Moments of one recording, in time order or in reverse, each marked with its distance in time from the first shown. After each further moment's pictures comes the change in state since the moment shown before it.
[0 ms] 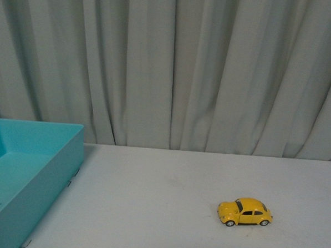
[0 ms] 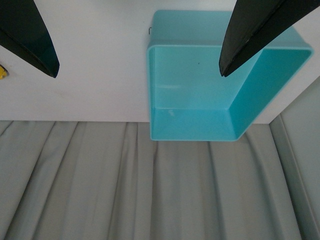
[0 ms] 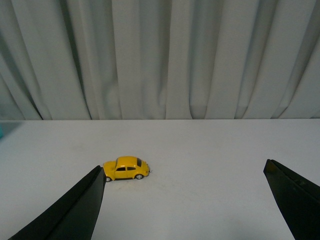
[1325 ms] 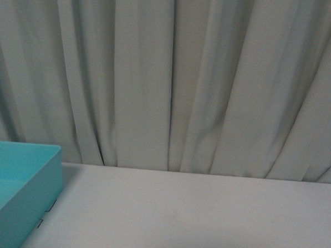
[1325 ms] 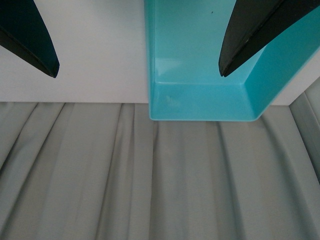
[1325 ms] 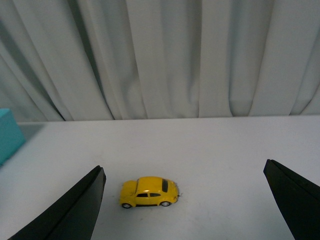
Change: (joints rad) left arm 0.000 0.000 0.000 0.000 0.002 0.000; right arm -0.192 0.150 0.030 0.024 -0.333 0.105
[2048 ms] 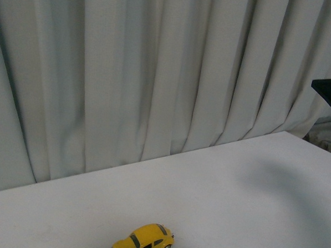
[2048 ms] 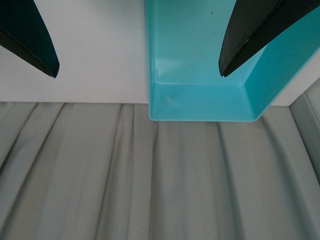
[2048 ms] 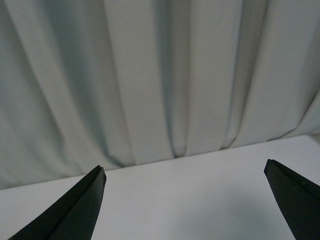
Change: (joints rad) left arm 0.000 0.000 0.000 -0.001 -0.002 0.000; right arm -0.561 1.126 0.387 0.801 -0.239 -0.075
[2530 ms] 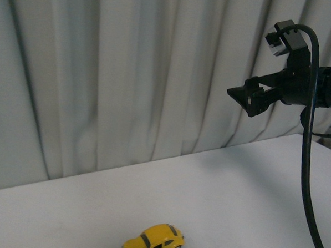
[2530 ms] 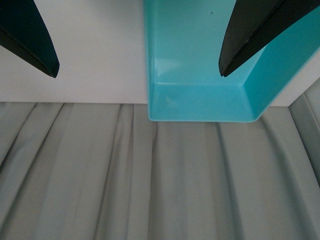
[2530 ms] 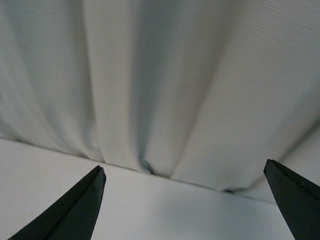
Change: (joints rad) left arm 0.000 0.000 0.000 0.000 0.000 0.000; right arm 0.348 0.444 0.470 -0.211 0.051 -0.334
